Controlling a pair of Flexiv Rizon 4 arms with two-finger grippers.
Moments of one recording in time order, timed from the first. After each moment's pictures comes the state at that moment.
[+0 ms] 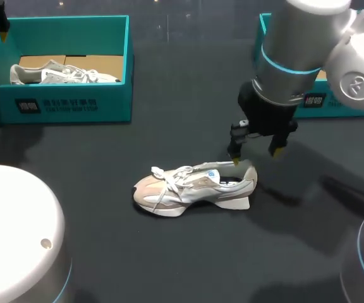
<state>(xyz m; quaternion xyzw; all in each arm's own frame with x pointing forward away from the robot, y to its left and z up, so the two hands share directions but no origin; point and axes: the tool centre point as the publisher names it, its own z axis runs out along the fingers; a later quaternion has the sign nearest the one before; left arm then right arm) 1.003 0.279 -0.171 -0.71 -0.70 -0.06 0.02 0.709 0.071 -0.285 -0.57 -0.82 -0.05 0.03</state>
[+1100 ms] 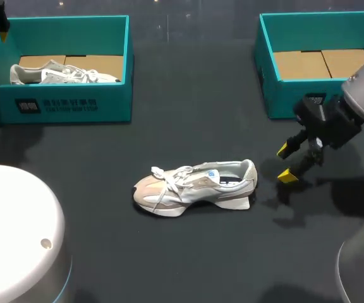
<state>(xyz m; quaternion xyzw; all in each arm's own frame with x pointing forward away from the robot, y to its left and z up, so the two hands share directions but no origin) 1.003 0.279 -0.171 -0.71 -0.70 -0.06 0.02 0.698 0.000 -0.312 -0.14 -0.93 -0.31 0.12</state>
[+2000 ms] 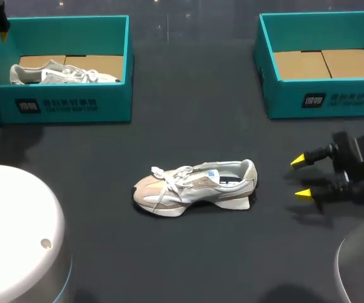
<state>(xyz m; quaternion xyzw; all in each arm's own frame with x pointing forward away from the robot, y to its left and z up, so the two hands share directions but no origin) 1.003 0.279 -0.171 -0.71 -0.70 -0.06 0.02 0.700 -0.038 -0.372 -0.08 -0.87 -0.48 0.02</state>
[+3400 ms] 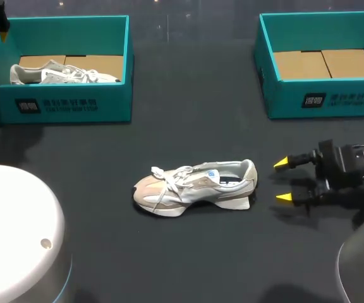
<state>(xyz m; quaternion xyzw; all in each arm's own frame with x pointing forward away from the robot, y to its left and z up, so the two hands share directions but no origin) 1.003 0.279 -0.171 -0.71 -0.70 -0.06 0.02 0.706 0.004 -0.385 -0.07 -0.85 -0.52 -0.01</state>
